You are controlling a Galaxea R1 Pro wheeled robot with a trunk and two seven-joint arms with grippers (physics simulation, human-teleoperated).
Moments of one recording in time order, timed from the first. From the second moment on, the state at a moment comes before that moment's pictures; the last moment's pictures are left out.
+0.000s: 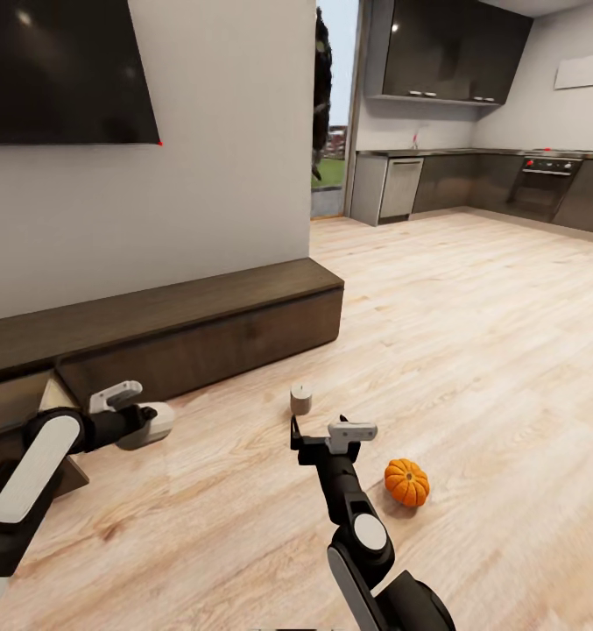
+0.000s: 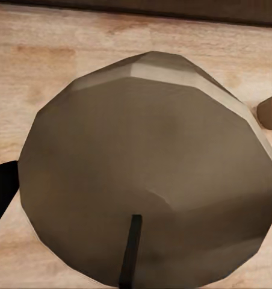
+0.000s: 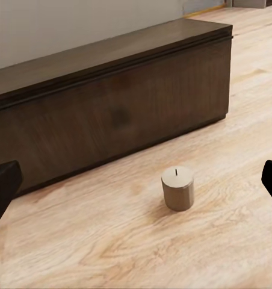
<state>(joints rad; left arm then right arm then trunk) -0.55 0.37 -0.08 -1.50 1.18 0.88 0.80 -0.26 0.13 0.51 -1.53 -0.14 0.15 -0.38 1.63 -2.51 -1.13</state>
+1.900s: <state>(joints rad) -0.34 0.57 -0.57 -1.62 1.22 0.05 0.55 -0.92 0.17 0.34 -0.41 -0.29 0.06 -0.33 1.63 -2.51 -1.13</state>
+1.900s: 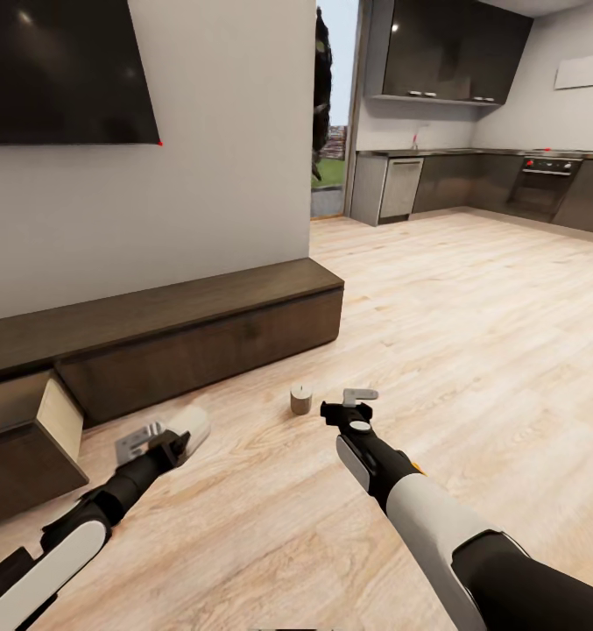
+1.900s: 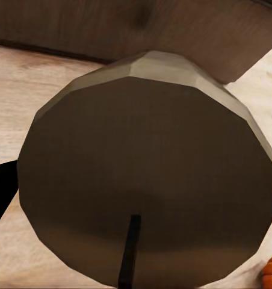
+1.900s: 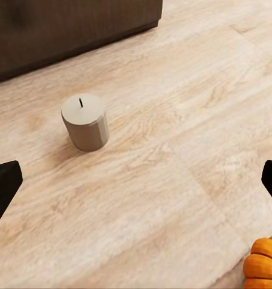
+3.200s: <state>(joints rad) -0.34 0.51 -0.67 -1.62 1.05 0.04 0.68 -0.91 0.17 0.34 -0.41 -0.30 0.05 -0.27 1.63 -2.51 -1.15</state>
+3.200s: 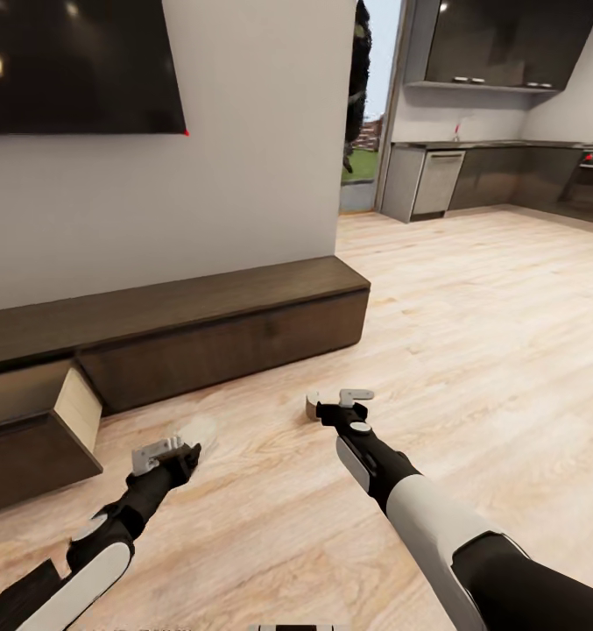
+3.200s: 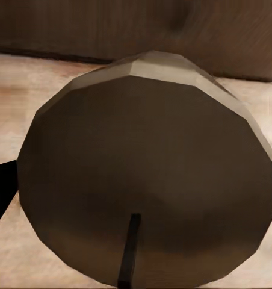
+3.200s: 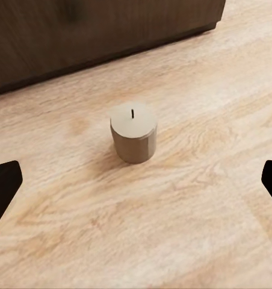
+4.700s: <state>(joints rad) -0.35 0.02 -0.48 -1.62 0.62 0.39 1.11 -0.91 0.17 0.33 -0.42 -0.29 0.05 -0.27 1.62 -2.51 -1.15</state>
